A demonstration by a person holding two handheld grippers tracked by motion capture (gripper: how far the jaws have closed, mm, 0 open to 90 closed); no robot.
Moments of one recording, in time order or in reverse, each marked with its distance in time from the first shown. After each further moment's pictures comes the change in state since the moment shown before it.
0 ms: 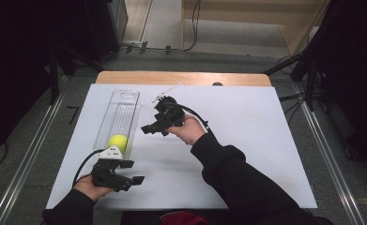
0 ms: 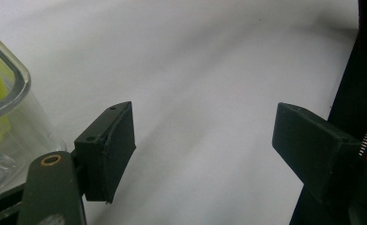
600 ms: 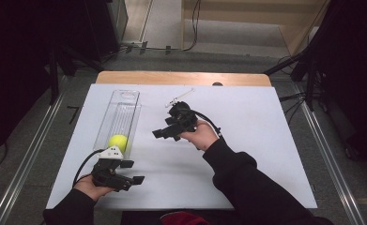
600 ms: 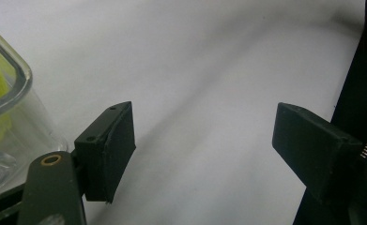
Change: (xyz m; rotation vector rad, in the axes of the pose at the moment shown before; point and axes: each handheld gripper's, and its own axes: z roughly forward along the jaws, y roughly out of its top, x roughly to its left) left arm 0.001 0.000 0.002 0.004 0.004 -0.007; right arm -0.009 -0.033 -0.020 -0.026 -0.001 0.022
